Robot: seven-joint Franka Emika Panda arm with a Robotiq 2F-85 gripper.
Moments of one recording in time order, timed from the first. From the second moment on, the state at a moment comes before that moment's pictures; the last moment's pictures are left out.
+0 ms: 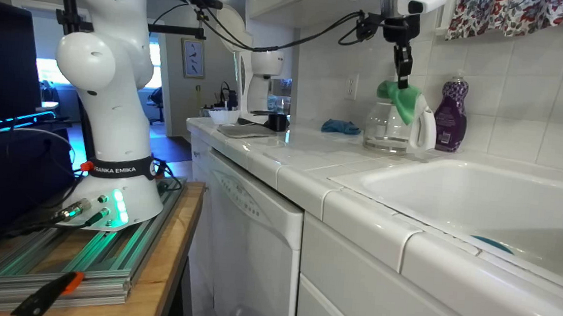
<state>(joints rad) 0.00 0.13 0.00 -1.88 0.37 2.35 0.18</state>
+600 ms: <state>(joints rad) 0.00 0.22 0.00 -1.77 0.36 2.18 0.21</state>
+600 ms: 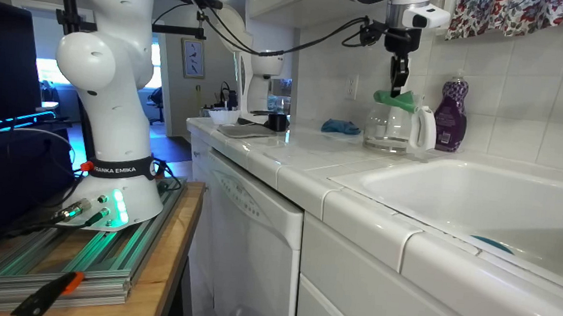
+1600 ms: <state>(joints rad) 0.03 0.23 0.03 -1.73 0.35 2.07 0.19</state>
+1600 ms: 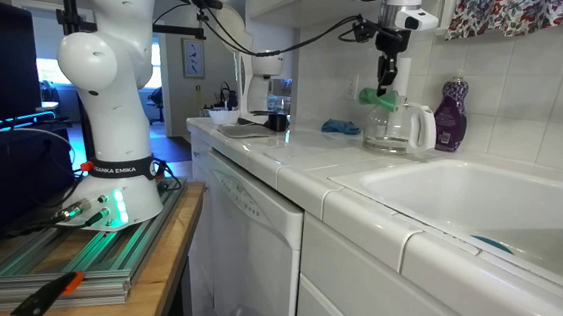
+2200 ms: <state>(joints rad) 0.02 0.32 0.02 -1.60 0.35 2.08 0.18</state>
